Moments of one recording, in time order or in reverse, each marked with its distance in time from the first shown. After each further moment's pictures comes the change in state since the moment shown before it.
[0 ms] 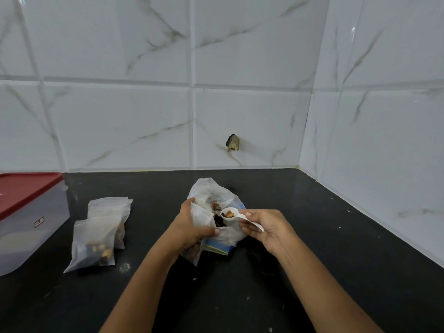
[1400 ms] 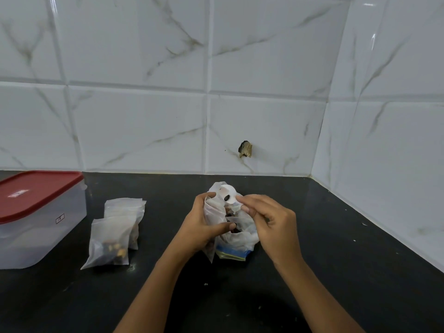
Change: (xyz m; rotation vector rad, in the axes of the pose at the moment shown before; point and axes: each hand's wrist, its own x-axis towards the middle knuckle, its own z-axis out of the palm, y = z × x) left_hand 0.002 -0.002 0.000 -0.197 0.089 0.313; right_hand -0.014 0.006 0.010 -0.625 0.027 -1.476
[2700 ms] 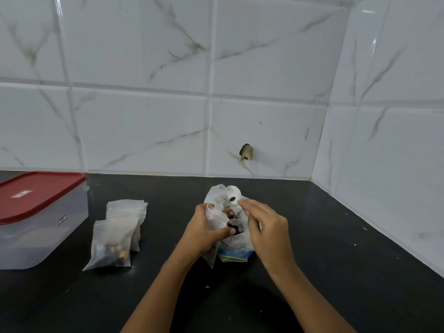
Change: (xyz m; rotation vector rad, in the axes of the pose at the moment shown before) left_hand -0.001 0.000 0.005 0.109 0.037 -0.103; right_hand -0.006 -0.002 0.014 -0.219 -0.047 0.155
